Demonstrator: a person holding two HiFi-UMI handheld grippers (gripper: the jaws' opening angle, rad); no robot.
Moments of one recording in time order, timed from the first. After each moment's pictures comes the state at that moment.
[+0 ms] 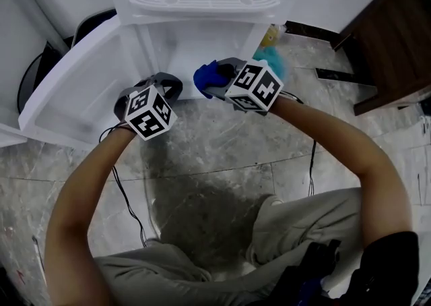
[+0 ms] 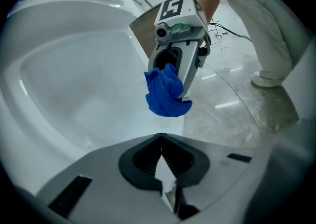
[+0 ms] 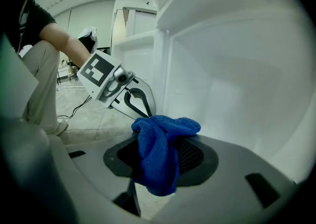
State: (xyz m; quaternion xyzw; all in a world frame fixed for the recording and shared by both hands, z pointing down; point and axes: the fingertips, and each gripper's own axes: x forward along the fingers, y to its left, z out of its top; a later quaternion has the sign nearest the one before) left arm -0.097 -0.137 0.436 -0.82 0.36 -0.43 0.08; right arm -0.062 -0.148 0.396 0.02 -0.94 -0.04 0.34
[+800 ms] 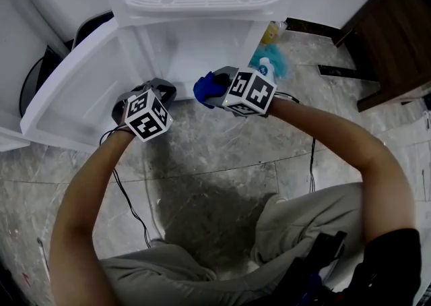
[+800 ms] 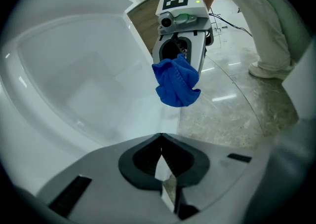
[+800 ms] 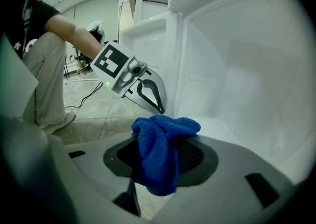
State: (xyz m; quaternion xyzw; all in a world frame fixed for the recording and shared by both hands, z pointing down) left arm -0.118 -0.130 0.469 -0.81 0.35 -0.47 0.06; right arm -0.058 -0.126 0.432 -0.03 -0.92 -0.04 0.38
